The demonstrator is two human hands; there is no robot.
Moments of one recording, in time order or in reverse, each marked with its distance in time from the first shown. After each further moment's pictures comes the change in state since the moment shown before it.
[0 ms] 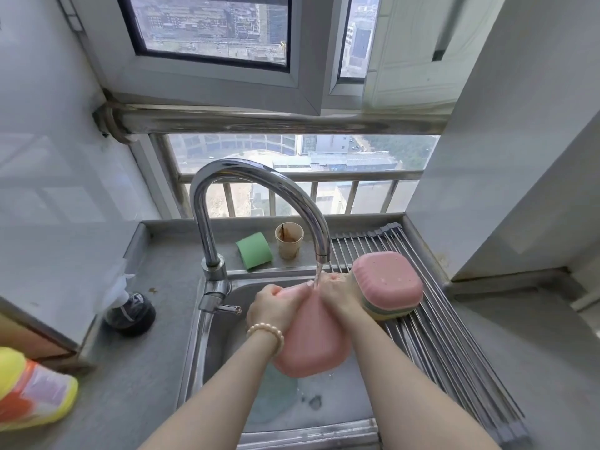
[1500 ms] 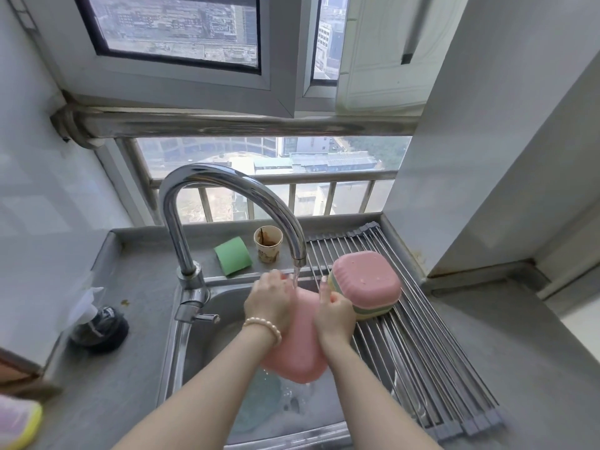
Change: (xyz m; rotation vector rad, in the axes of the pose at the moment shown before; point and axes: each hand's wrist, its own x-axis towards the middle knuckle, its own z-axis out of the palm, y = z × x) left_hand 0.014 0.018 0.028 0.425 0.046 0.403; right_hand -0.039 0.023 0.002 0.282 0.349 0.088
